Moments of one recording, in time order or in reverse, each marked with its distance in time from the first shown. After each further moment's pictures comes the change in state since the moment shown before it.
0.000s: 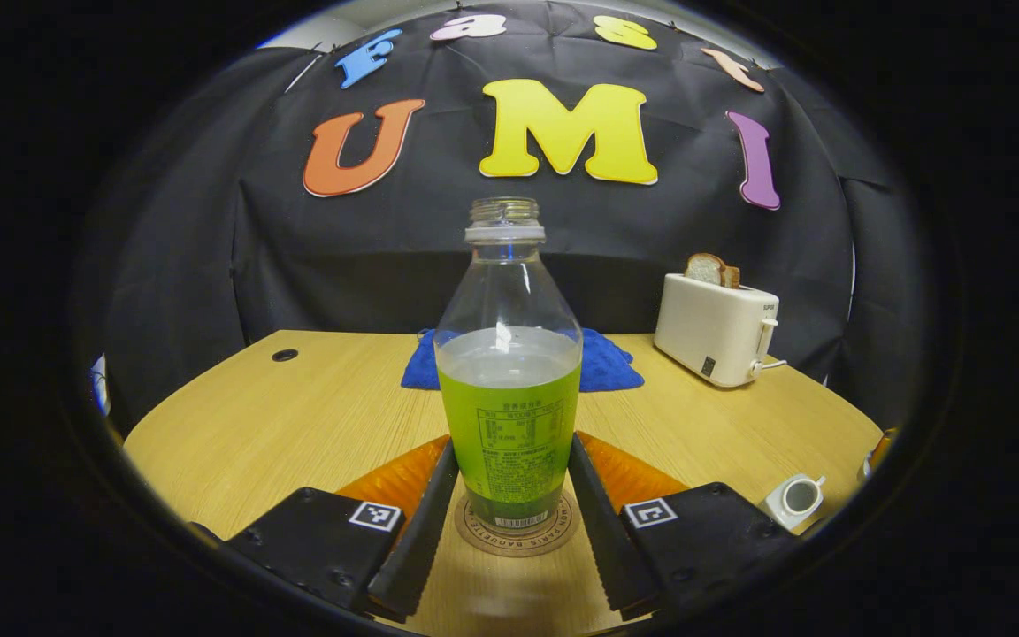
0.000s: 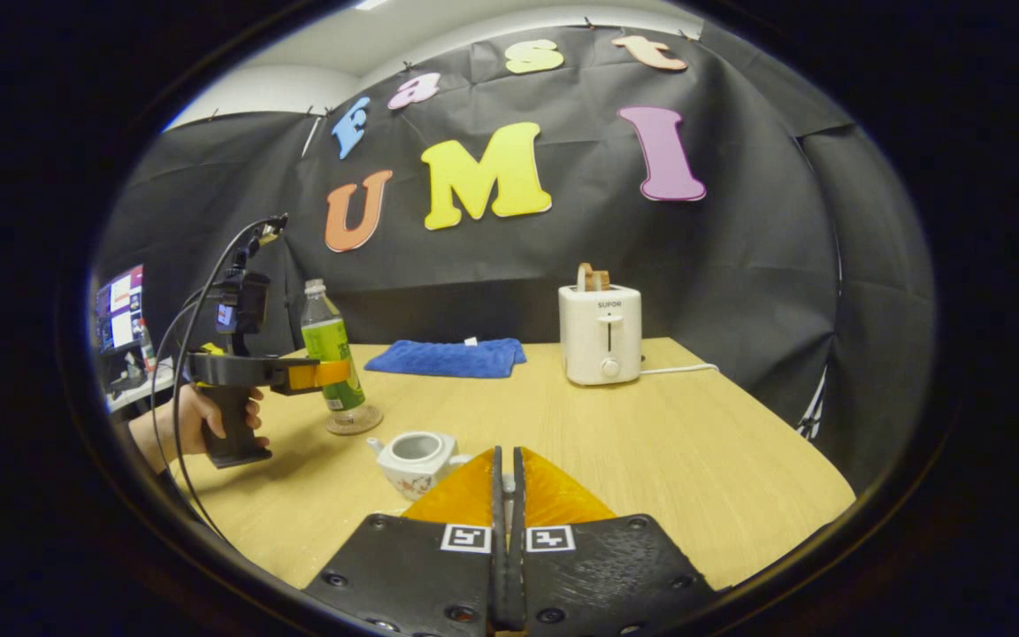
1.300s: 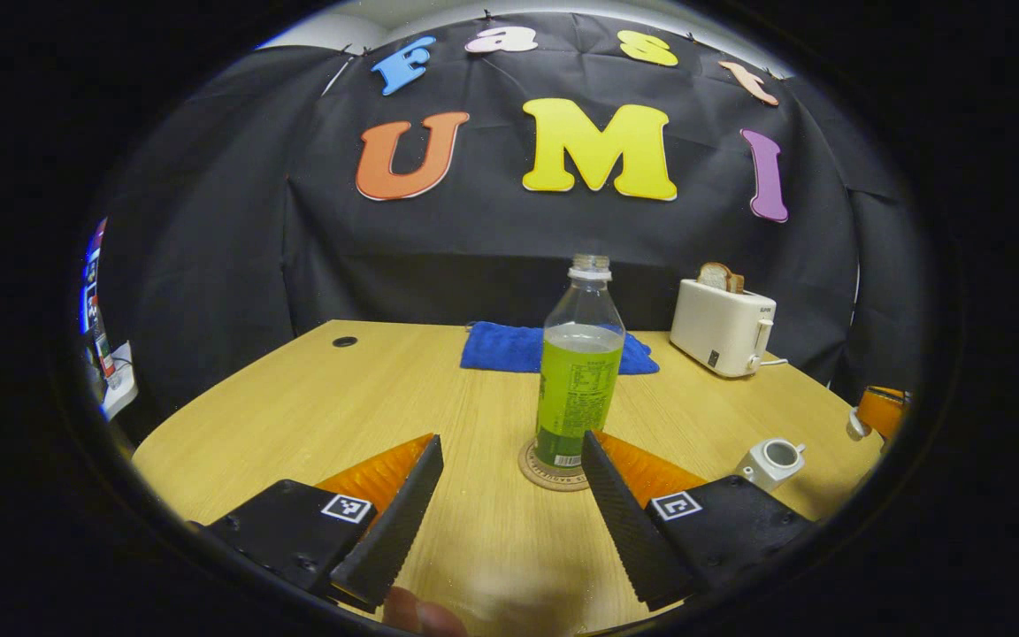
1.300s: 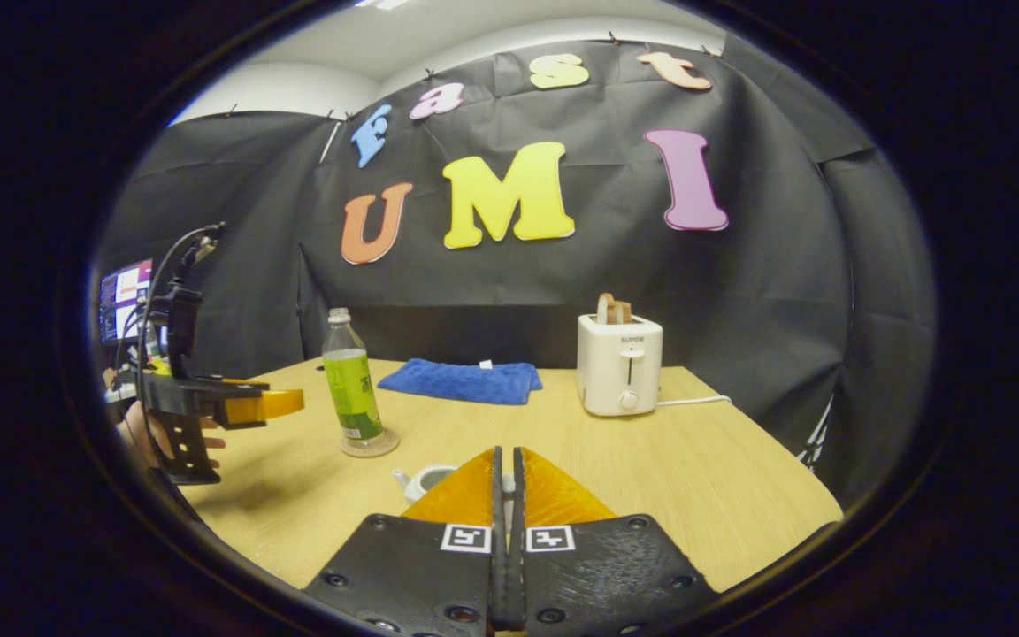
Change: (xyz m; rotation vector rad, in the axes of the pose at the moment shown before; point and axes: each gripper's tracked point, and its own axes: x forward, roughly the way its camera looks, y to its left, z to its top) left arm -0.105 0.051 -0.007 -0.031 -0.018 0.095; right arm 0.008 0.032 0.040 -0.056 -0.072 0.035
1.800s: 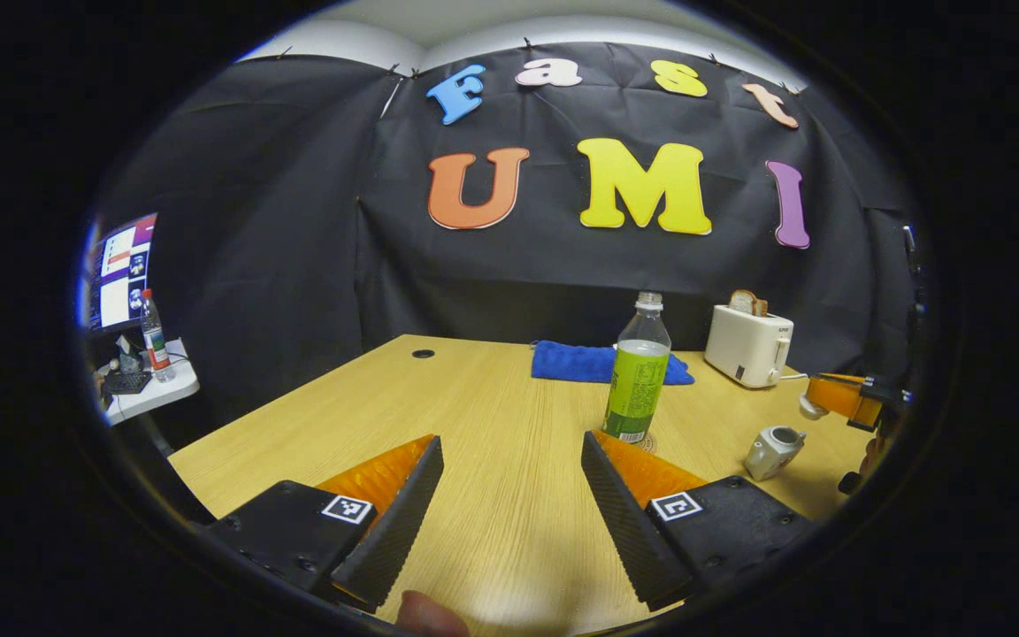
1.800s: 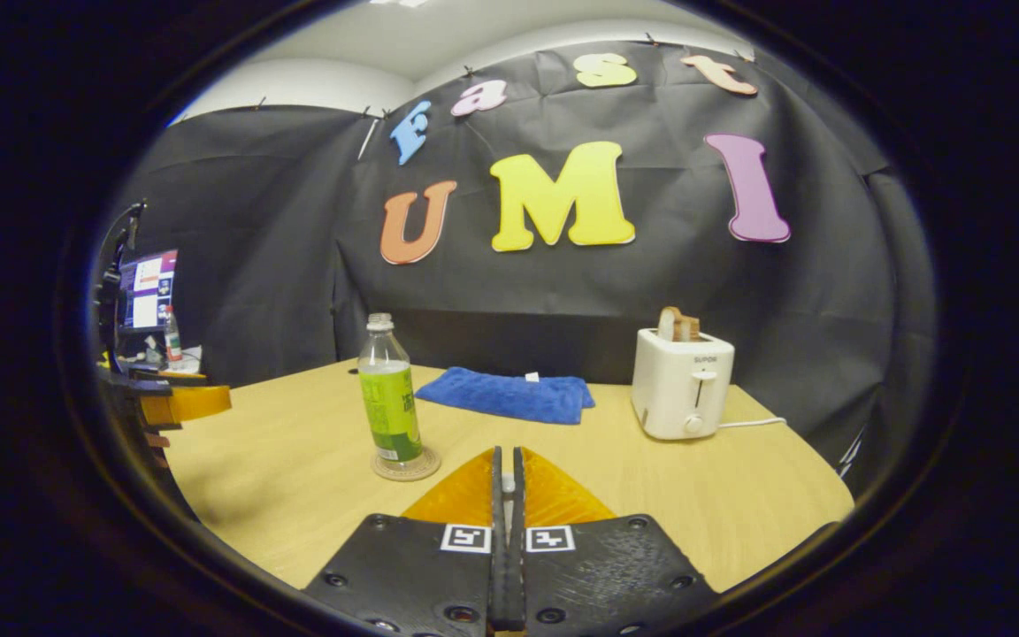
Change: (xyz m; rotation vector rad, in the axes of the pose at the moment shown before) left arm -0.087 0.056 0.003 -0.032 -0.081 0.140; right arm 0.048 0.054 0.000 -0.047 0.003 0.118
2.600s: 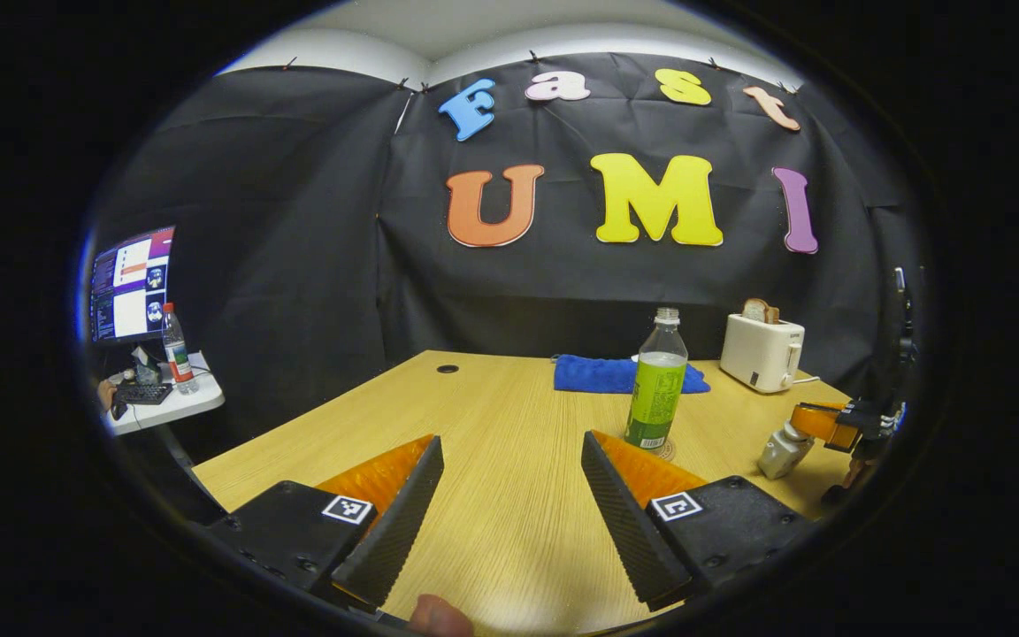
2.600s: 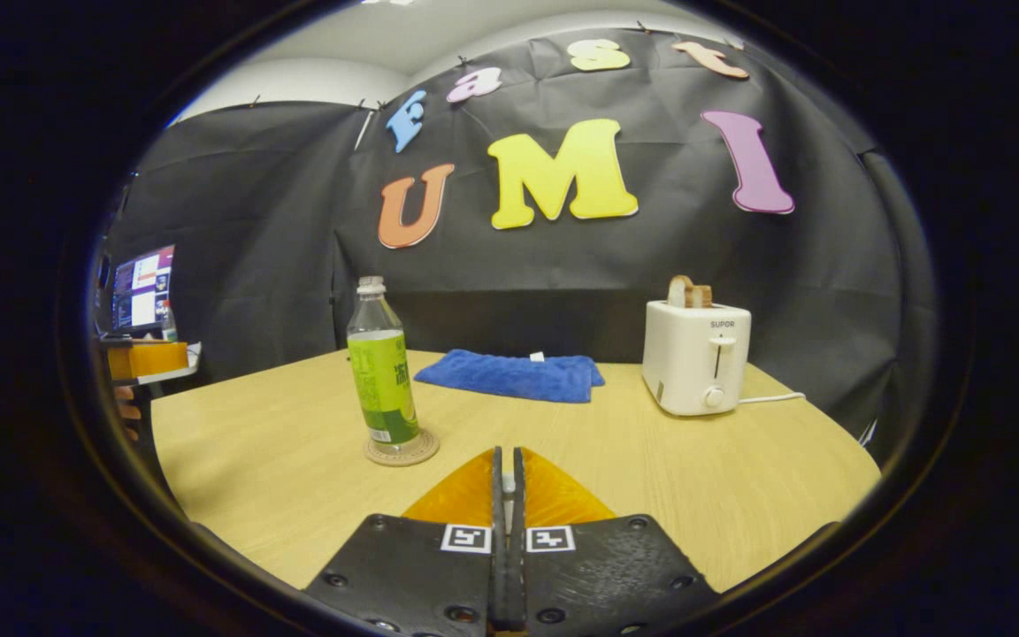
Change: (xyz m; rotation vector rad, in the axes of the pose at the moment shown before) left arm -0.009 0.013 0.008 0.029 -0.041 0.039; right arm 0.021 -0.003 -0.033 0.030 0.018 0.000
